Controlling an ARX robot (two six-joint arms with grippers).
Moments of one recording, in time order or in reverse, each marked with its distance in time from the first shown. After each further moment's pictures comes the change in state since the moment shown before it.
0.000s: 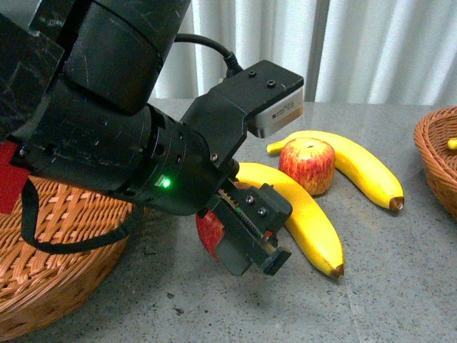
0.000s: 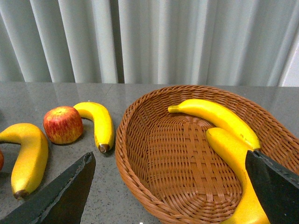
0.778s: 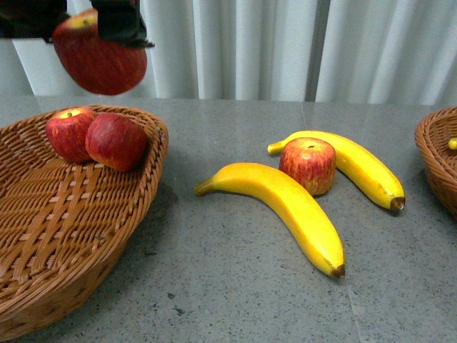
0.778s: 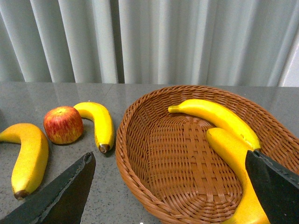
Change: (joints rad) left arm 0.195 -0.238 0.098 -0.035 -0.346 -0.459; right arm 0.000 0.000 0.000 0.000 0.000 0.000
